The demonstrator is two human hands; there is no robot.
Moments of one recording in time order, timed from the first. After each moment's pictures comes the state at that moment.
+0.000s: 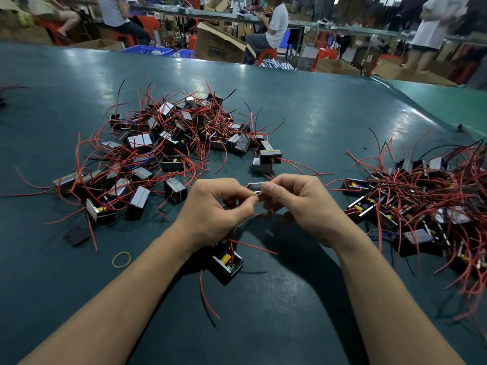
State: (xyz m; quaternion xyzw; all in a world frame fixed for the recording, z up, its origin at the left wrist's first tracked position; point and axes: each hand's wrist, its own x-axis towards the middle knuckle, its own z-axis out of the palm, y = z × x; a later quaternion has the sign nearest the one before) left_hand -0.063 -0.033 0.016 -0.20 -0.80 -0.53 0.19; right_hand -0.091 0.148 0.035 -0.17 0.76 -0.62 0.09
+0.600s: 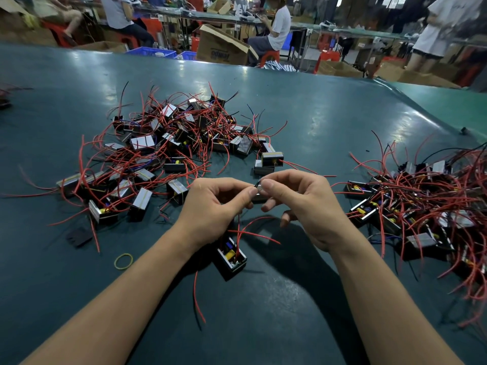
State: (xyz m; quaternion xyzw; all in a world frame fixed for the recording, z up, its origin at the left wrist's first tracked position) left_hand -0.067 -0.033 0.014 -0.14 -0.76 -0.62 0.15; right_hand -0.088 0.141 0.036 -0.15 0.71 -0.69 0.04
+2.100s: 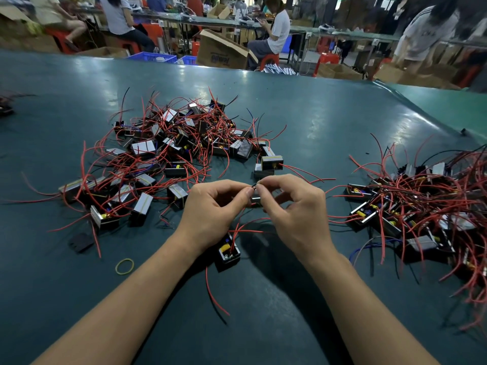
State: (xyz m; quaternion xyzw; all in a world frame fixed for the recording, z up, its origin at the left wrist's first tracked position) left_hand -0.073 -0.032 0.009 -0.11 -0.76 -0.61 0.19; right_hand -0.085 0.123 0.017 -0.23 0.80 -0.47 -0.29
